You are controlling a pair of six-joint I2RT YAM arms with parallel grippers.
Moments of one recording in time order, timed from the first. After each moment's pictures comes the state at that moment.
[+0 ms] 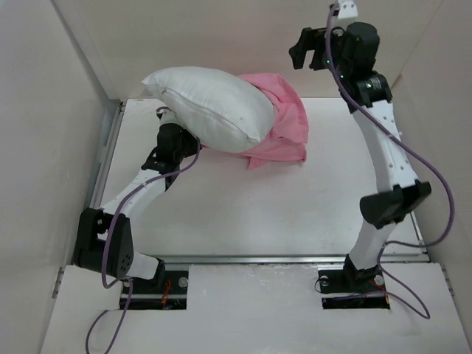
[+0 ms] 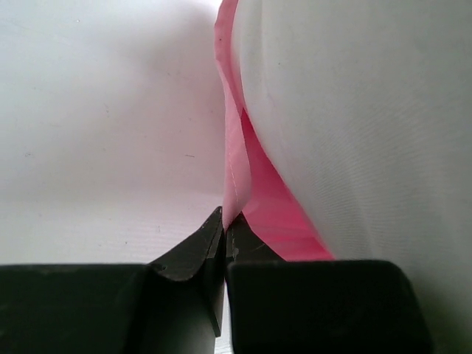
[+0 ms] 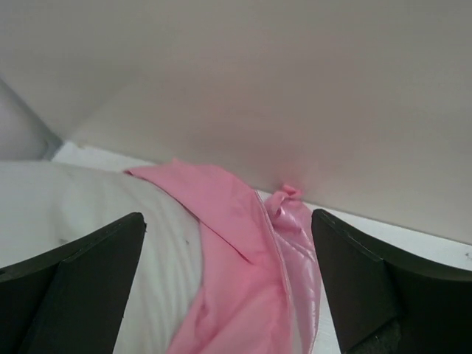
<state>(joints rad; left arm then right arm) -0.28 1.39 0.91 0.11 -0.06 -0.57 0.29 1.77 2.23 -0.45 -0.05 0.12</state>
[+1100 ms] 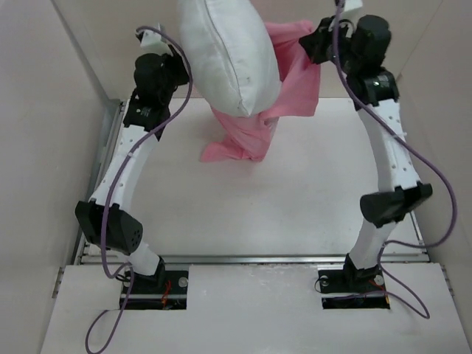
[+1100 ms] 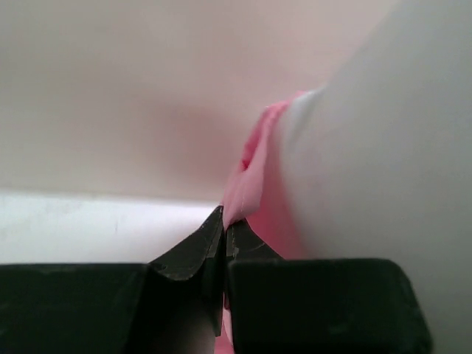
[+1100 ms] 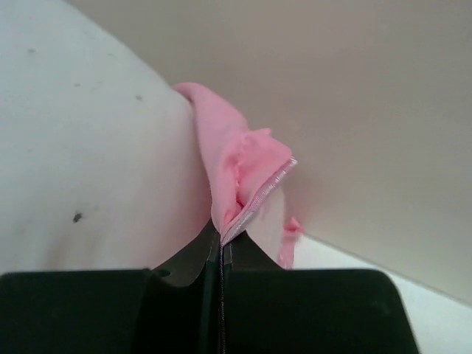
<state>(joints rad) -0.25 1.58 1.64 -0.11 -0.08 -0.36 0.23 1.90 2.31 -0.43 -0.26 0.08</state>
